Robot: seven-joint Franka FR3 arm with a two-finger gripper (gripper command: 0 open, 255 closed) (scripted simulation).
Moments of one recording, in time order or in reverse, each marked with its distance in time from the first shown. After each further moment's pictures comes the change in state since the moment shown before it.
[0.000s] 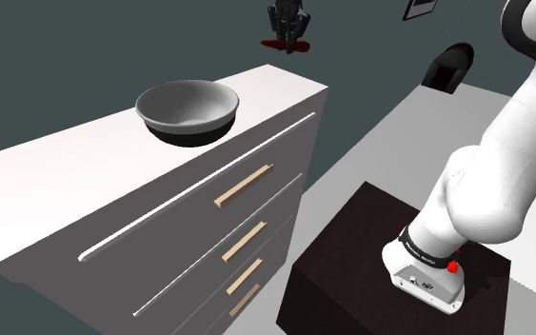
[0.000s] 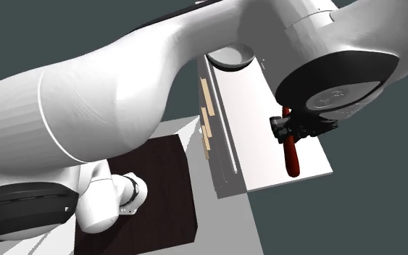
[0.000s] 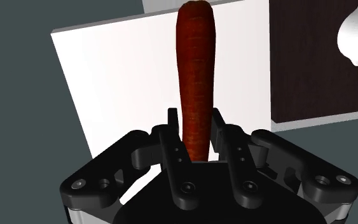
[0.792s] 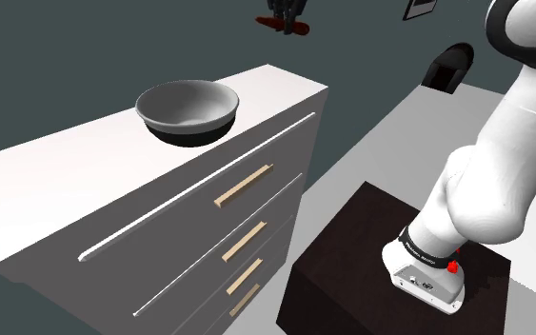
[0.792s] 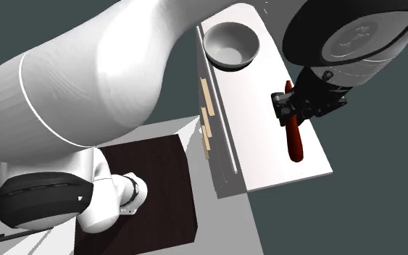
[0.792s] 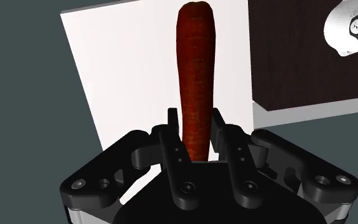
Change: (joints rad) arm 0.023 0.056 0.019 0.211 0.008 -0.160 0.031
